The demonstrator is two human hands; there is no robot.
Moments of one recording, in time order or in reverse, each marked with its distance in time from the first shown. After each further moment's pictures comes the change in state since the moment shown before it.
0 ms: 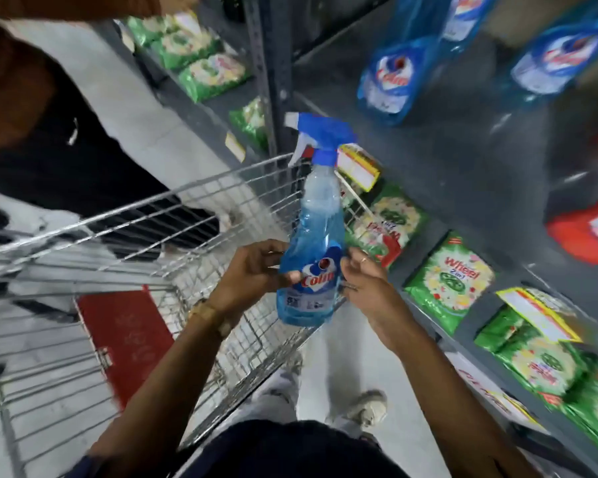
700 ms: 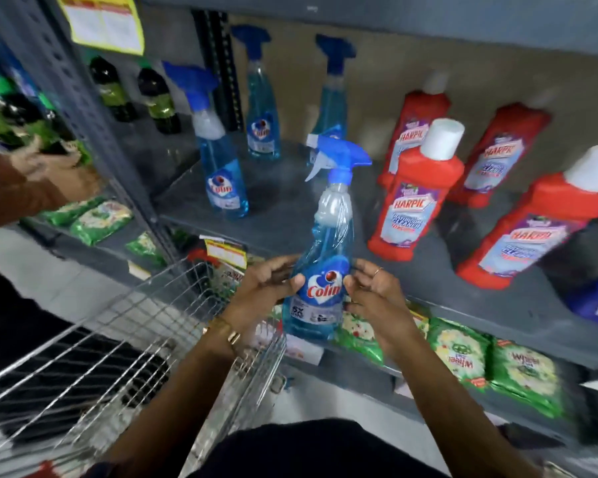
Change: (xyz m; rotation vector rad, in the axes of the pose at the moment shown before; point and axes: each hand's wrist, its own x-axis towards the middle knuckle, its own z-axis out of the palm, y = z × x) left_hand 0.031 0.077 0.167 0.166 -0.345 0.227; right_hand -0.097 -0.044 -0.123 0.125 0.492 -0.407
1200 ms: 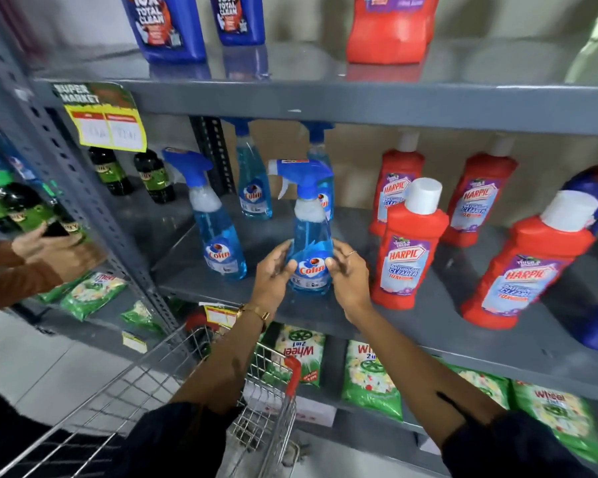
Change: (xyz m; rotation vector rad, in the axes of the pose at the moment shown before) left_hand 0.139 0.010 -0.019 0.057 0.095 0.322; right_hand 0.133 -0.009 0.028 -0.126 0.264 -0.330
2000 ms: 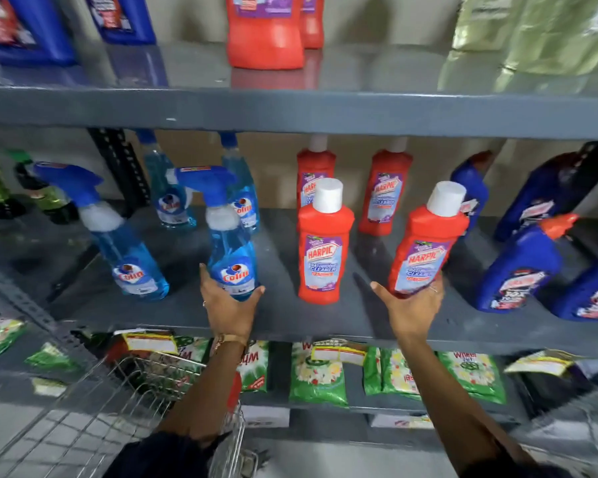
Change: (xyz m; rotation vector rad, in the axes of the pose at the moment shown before) left_hand -0.007 -0.038 0.066 0.324 0.450 0.040; right_hand -0.040 0.024 -0.199 -0.399 0.769 0.057
